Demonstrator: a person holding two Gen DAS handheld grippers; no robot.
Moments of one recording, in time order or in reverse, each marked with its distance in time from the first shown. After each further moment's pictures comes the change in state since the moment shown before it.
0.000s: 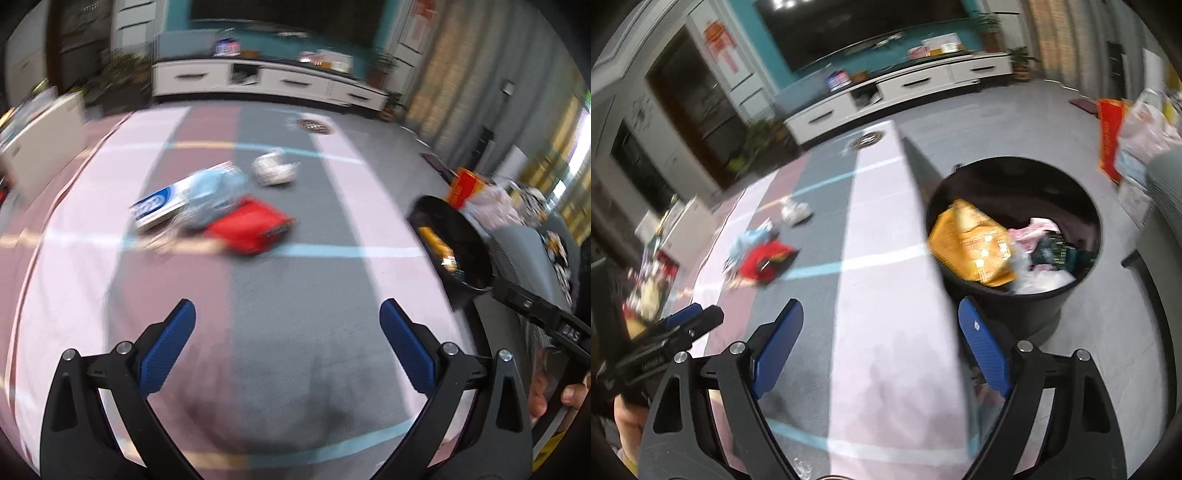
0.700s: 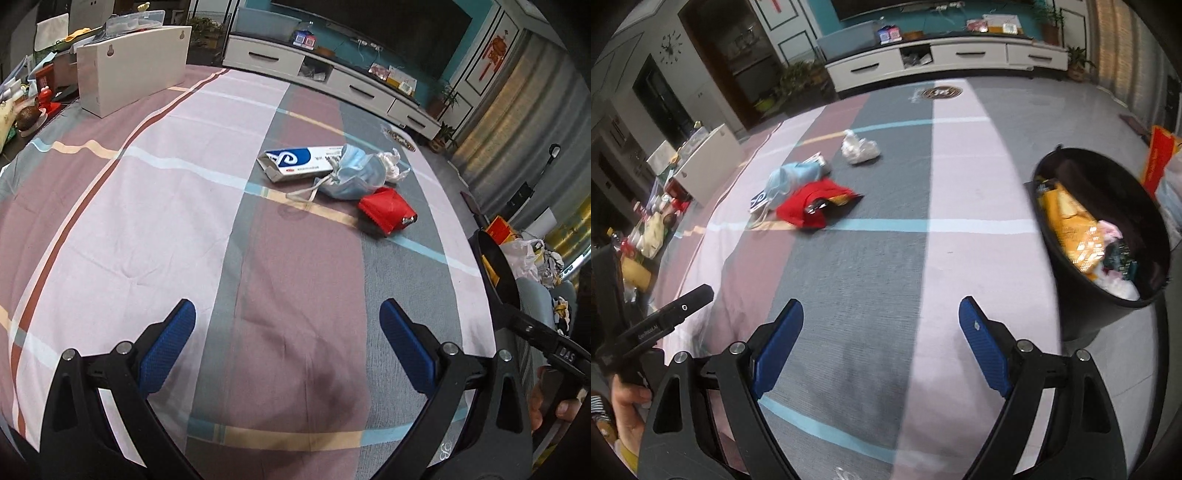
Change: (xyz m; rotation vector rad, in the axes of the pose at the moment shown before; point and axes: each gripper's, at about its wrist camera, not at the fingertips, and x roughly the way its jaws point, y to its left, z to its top) left arm -0.007 0.103 -0.034 -0.231 -0.009 0.042; right arm 0.066 0.077 -0.008 -0.126 0.177 0.065
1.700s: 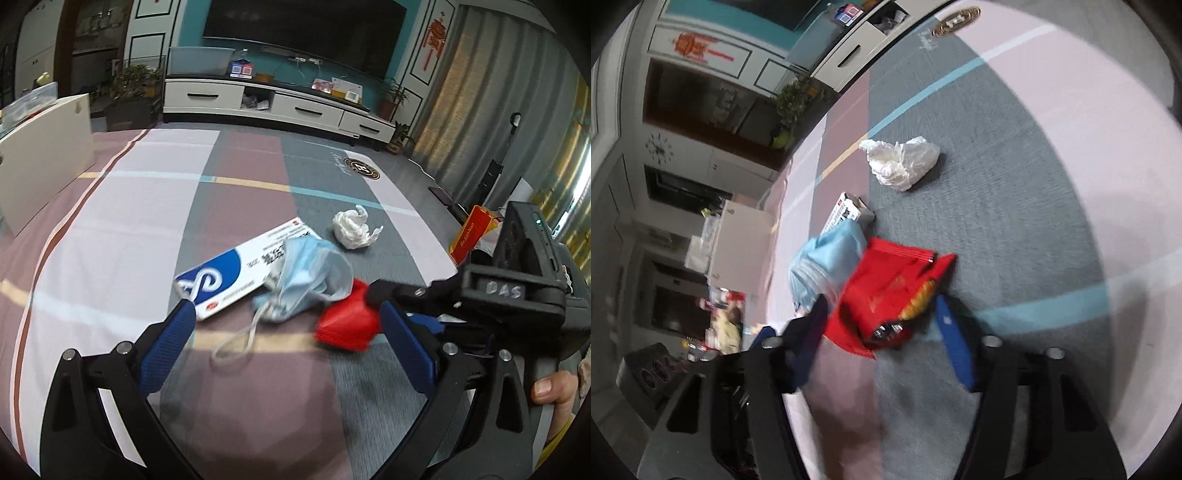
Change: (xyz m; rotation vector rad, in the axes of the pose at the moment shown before) left arm 0.070 -0.050 0.086 0.224 -0.109 -0.104; right arm 0.122 -0.001 0.081 0.424 0.071 0.344
